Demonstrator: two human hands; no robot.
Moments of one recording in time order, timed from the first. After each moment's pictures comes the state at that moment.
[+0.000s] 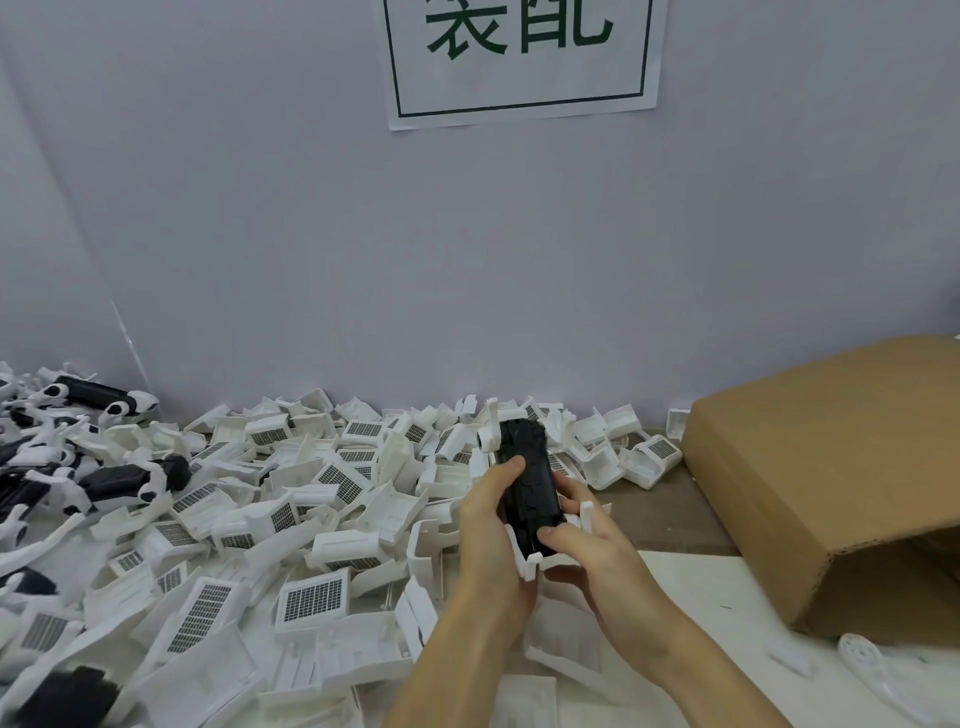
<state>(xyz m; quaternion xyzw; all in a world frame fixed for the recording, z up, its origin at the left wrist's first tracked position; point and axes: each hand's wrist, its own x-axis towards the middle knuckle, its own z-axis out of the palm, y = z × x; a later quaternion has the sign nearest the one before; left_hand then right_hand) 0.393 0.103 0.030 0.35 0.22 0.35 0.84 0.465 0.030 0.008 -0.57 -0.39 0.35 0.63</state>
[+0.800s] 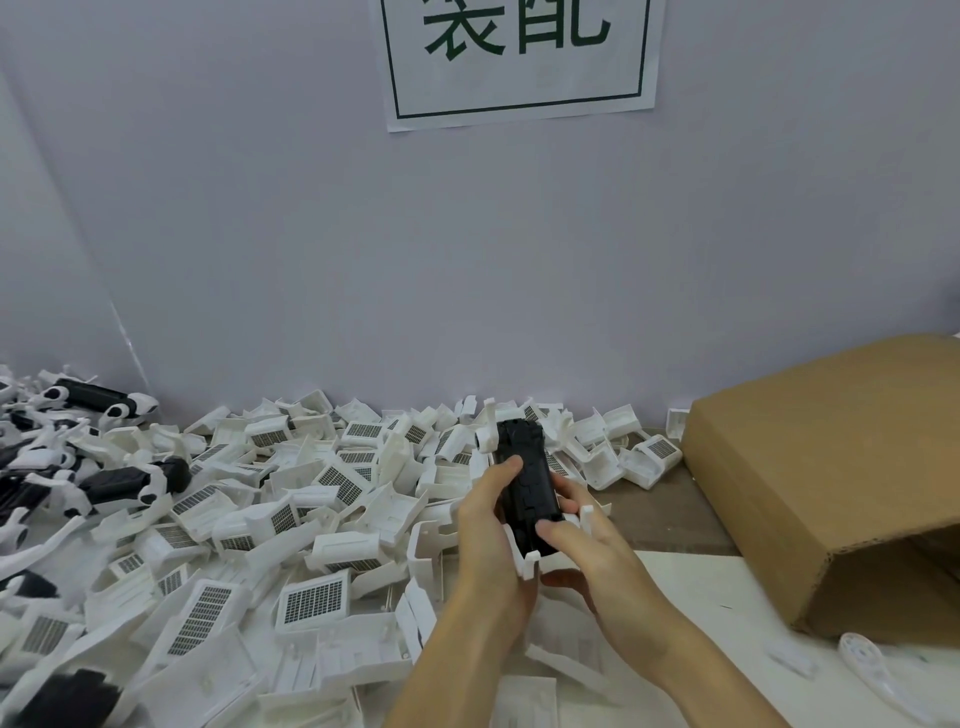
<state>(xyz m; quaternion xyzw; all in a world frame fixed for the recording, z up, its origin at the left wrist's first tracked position) 0.394 0.104 0.031 0.34 0.24 0.34 0.84 0.467 0.032 0.003 -0.57 -0.40 0.34 0.63</state>
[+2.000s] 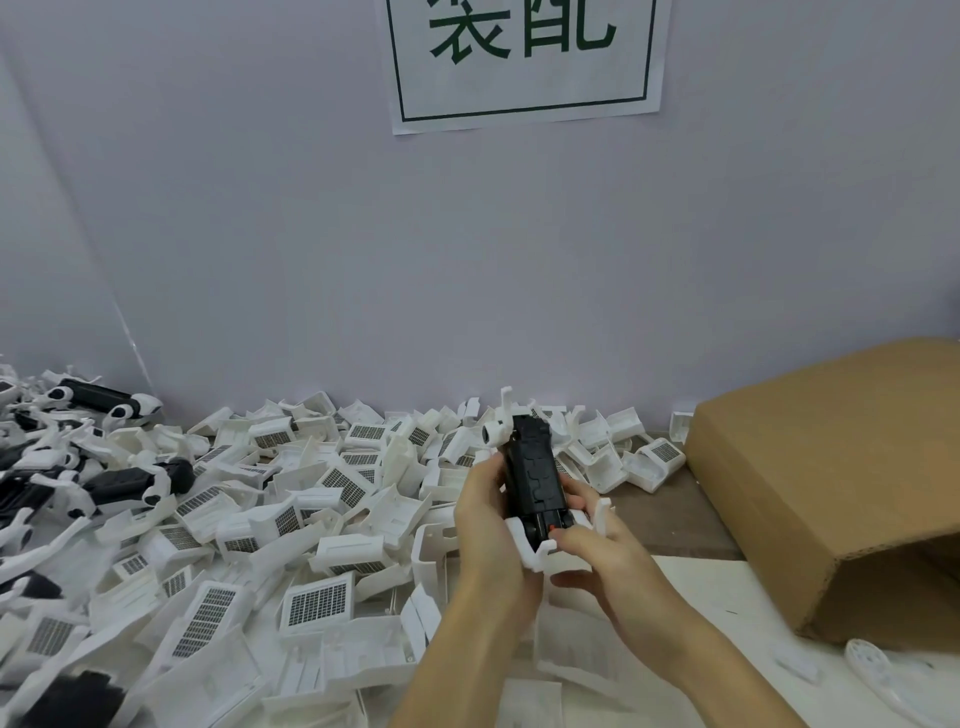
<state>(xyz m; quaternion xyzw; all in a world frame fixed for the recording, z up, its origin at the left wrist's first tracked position) 0.396 0.106 0.036 0.29 0.18 0.34 0.88 0.469 0.026 0.012 -0.59 -0.40 0.34 0.62</state>
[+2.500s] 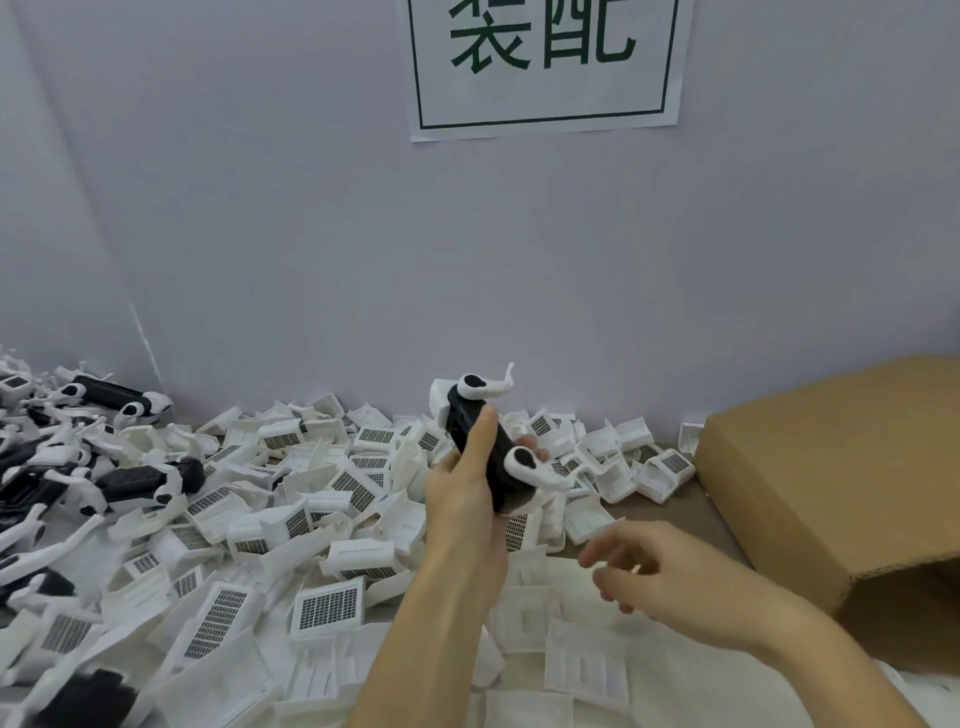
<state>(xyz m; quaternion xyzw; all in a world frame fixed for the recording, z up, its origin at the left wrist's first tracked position) 0.385 0.139 0.055 0.37 0.20 0.43 0.80 0.496 -0.009 0.051 -0.78 -0.49 0.25 0.28</state>
